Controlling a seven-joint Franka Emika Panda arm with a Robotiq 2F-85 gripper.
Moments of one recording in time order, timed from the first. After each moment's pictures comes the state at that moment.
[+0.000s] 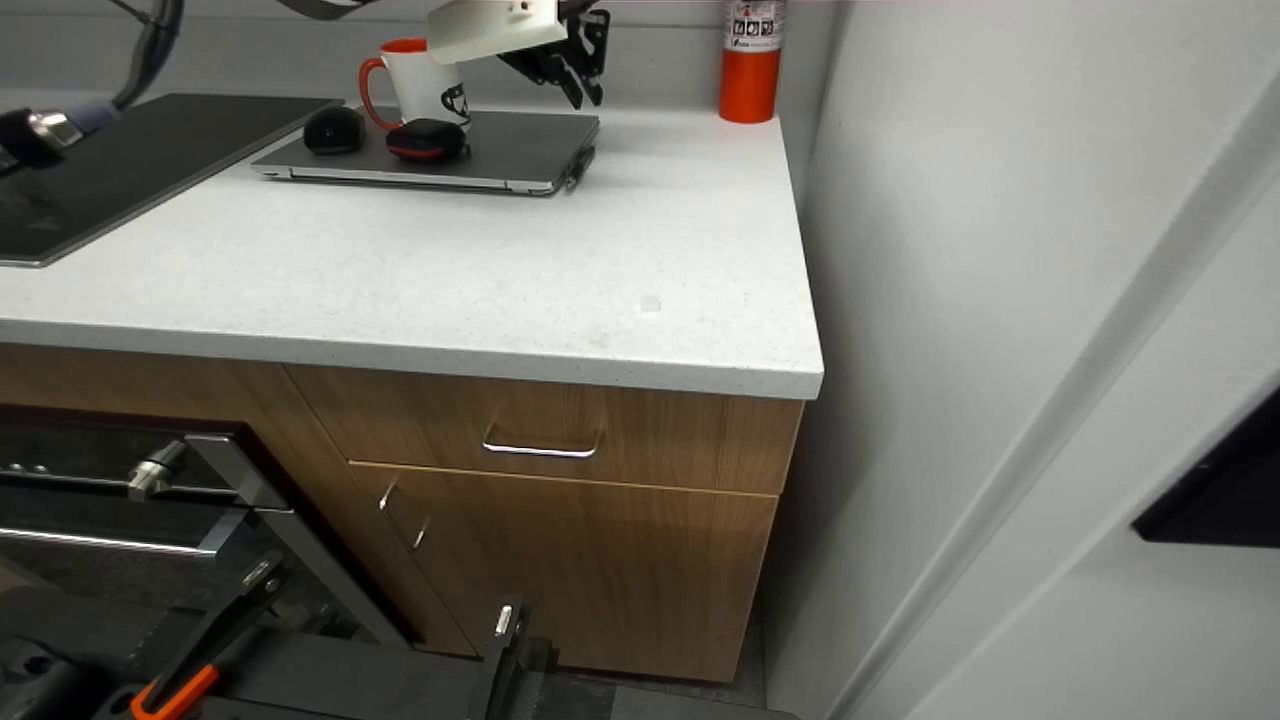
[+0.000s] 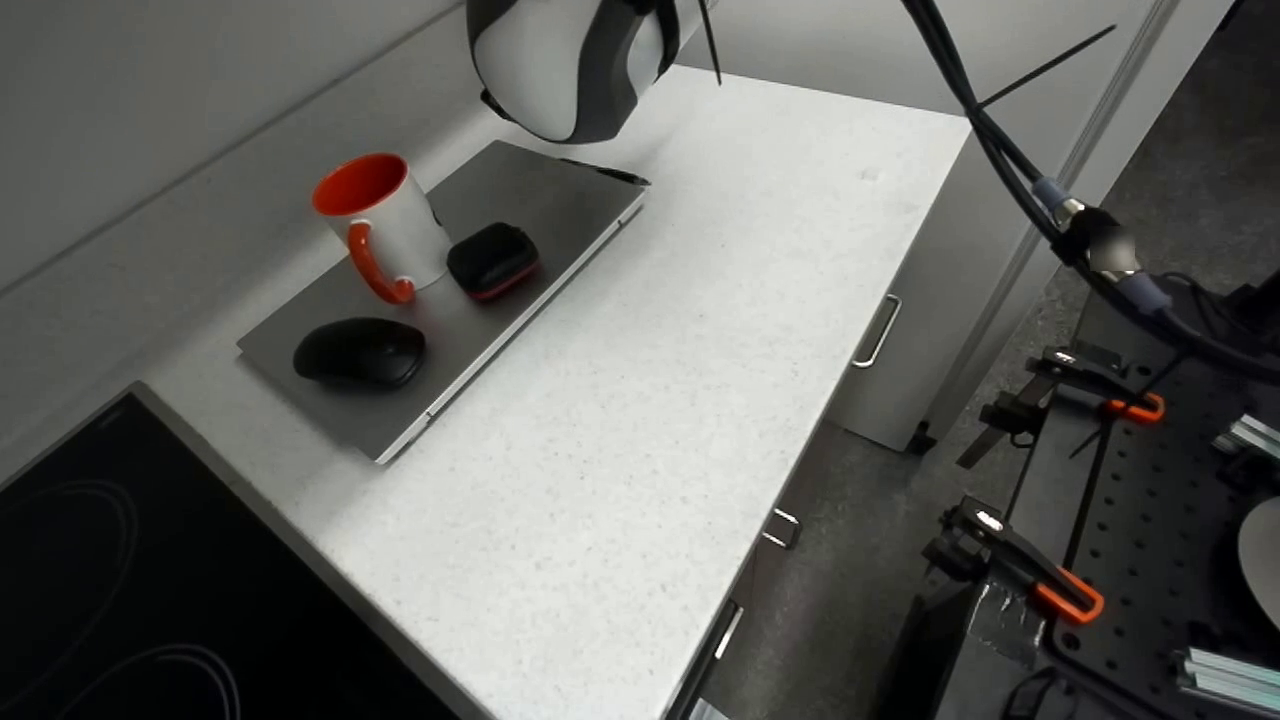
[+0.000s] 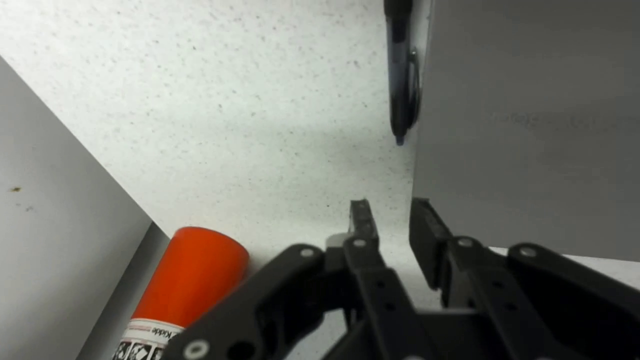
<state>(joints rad) 0.60 0.57 -0.64 -1.92 0.10 2.94 0.09</state>
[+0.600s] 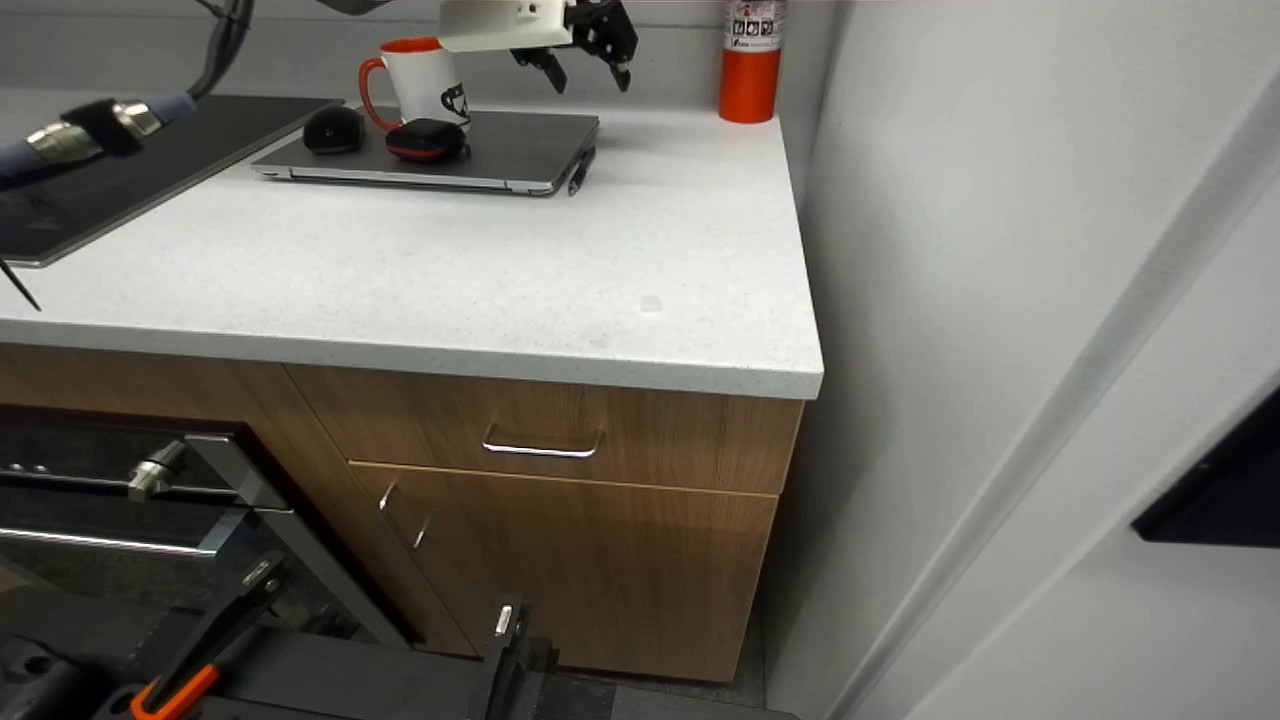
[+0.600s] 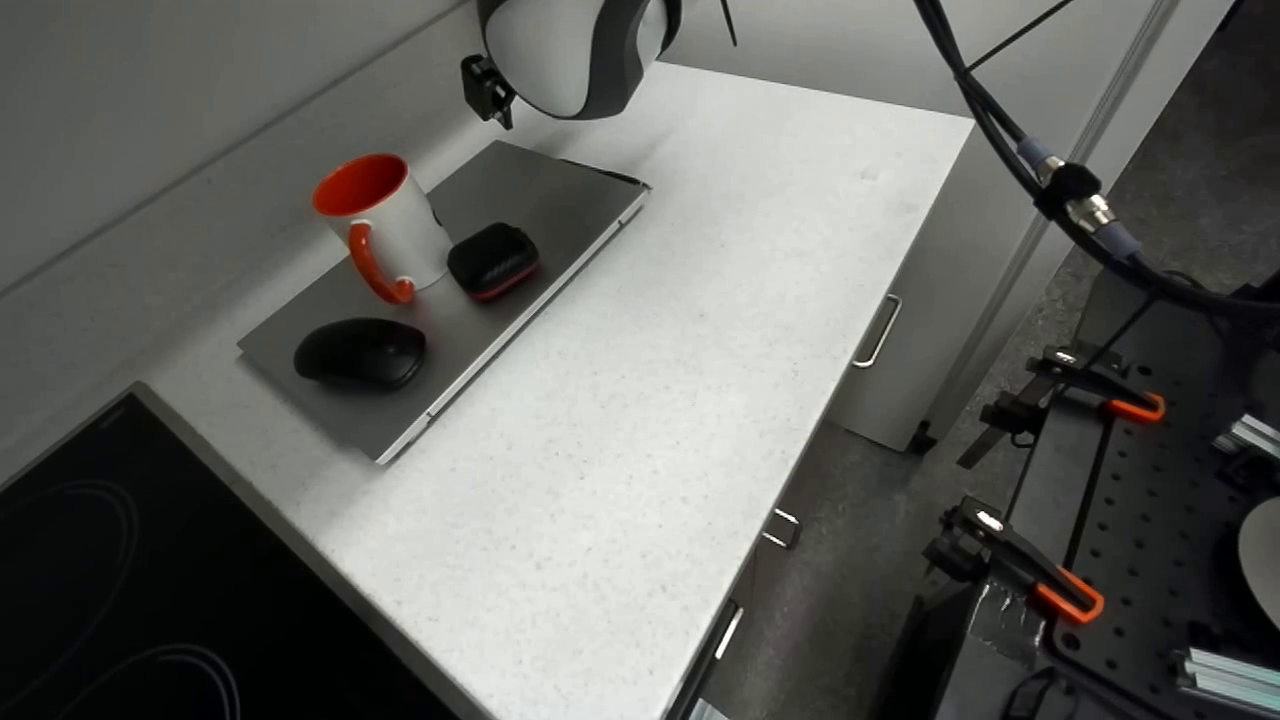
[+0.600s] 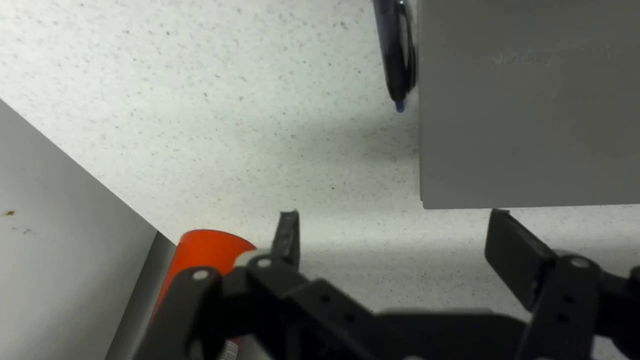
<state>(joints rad) 0.43 0.56 -0.49 -1.86 -0.01 2.94 0.26</state>
